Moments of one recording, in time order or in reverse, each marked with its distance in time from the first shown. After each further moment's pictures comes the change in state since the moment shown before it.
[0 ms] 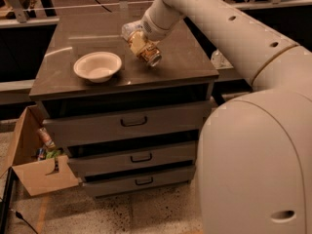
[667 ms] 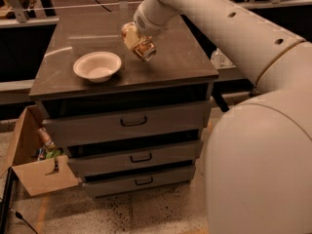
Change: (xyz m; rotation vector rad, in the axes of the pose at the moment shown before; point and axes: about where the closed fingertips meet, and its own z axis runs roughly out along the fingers) arm -0.024 0.017 -0.013 0.031 -0.074 -0.036
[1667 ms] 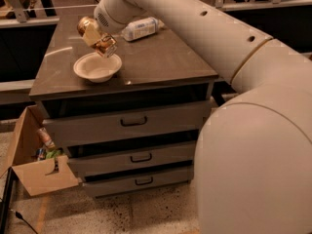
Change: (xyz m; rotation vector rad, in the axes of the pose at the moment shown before) arm -0.067 0.105 0.016 -0.154 -0.144 -0.150
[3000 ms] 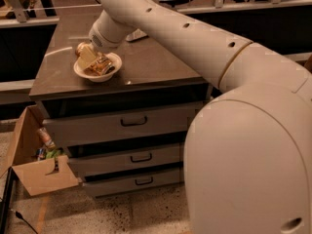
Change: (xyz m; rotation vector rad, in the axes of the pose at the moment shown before) arm 0.042 0.028 0.043 -0.049 0.123 0.020
